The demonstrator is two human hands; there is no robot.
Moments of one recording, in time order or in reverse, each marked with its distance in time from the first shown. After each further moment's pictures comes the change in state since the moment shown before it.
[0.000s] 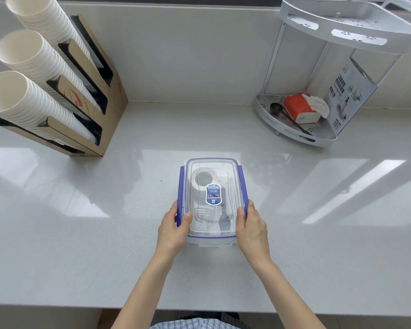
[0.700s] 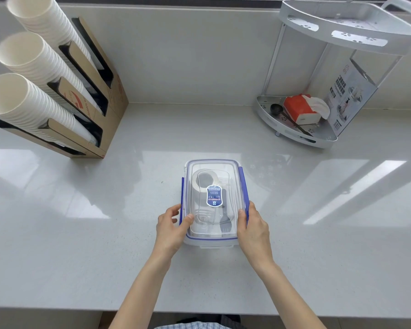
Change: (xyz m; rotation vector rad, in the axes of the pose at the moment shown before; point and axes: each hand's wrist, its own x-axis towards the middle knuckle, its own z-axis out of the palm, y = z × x) left_hand 0.005 0.001 -0.005 -0.015 0.014 -0.079; right_hand 0.000 -0.002 -0.003 -0.008 0.003 -0.002
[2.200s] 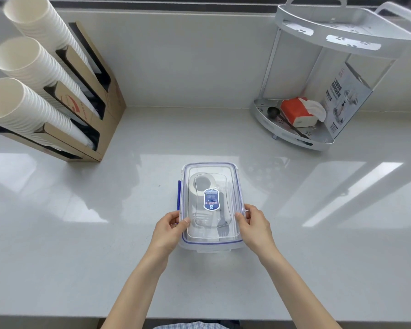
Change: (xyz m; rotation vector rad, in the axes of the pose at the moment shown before) left_hand 0.003 0.002 -0.002 -0.130 -0.077 -0.011; right_hand 0.015 -0.005 -0.017 0.074 -0.126 0.126
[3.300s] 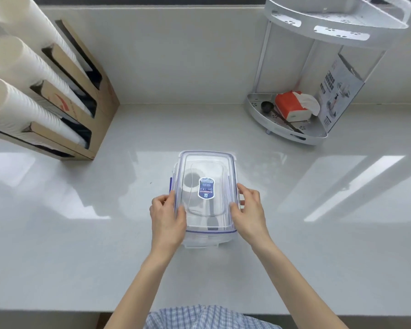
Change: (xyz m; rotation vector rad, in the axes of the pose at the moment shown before) left_hand -0.010 0.026 0.034 0.455 0.243 0.293; right_hand 0.004 -0.009 -0.019 0.086 0.025 -0.167
